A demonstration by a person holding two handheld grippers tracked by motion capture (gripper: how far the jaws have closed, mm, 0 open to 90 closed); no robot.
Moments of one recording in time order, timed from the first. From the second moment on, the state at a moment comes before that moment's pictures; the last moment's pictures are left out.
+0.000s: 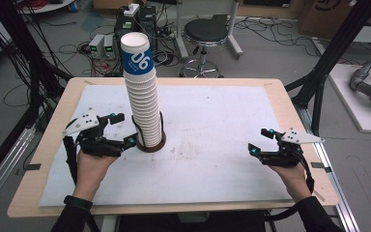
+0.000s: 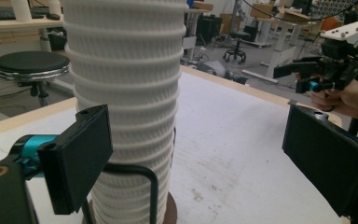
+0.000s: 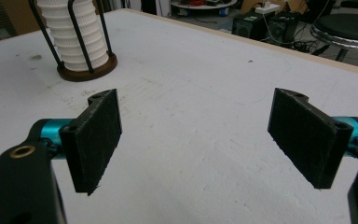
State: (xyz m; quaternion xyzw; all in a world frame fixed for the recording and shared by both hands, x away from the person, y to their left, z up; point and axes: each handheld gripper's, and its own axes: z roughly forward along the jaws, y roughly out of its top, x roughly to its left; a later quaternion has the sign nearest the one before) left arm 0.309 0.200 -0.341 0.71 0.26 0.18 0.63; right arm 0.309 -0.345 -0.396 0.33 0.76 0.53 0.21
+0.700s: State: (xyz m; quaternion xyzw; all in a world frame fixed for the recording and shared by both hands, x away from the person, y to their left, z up) left arm 0.349 0.194 -0.282 0.69 0.27 0.21 0.64; right arm 0.312 -0.345 -0.399 0.33 0.76 0.52 0.20
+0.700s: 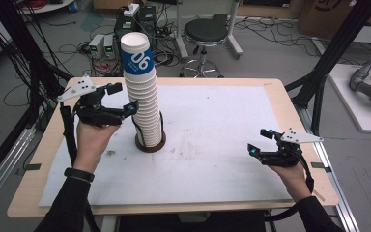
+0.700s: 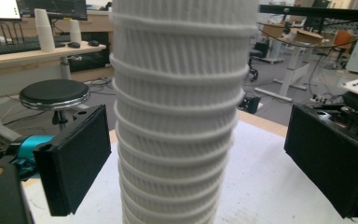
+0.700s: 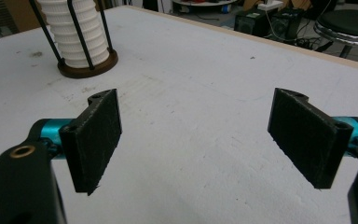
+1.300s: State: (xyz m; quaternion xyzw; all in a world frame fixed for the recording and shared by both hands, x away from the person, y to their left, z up) left arm 0.375 0.178 -0.257 0.70 0.26 0.21 0.63; right arm 0.311 -0.344 -0.399 0.32 0.76 0.53 0.20
